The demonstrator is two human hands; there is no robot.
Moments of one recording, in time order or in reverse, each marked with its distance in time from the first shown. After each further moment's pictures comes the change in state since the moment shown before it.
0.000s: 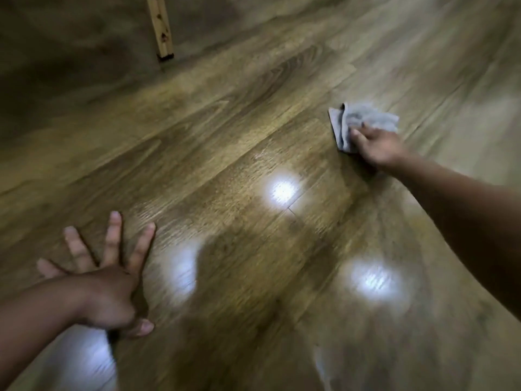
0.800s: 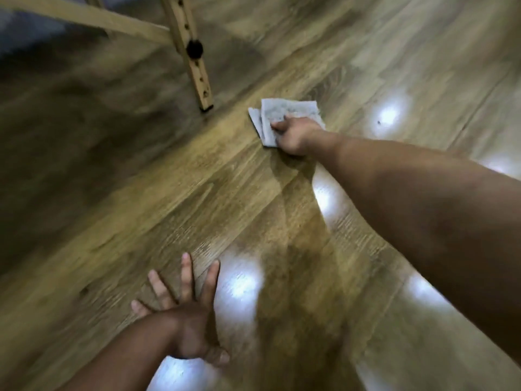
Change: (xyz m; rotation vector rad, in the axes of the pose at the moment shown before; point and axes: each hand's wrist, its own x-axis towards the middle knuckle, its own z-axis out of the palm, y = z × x) left_hand 0.000 -0.004 -0.002 -0.056 -0.019 0.048; right_hand 0.056 -0.214 0.041 0.178 -0.149 -0.140
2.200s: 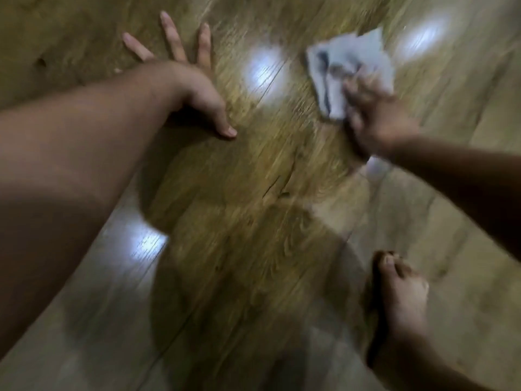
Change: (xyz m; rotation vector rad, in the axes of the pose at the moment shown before) left_hand -0.003 -0.012 0.020 0.078 0.370 0.147; right_hand -0.396 0.080 0.110 -0.379 0.130 0.126
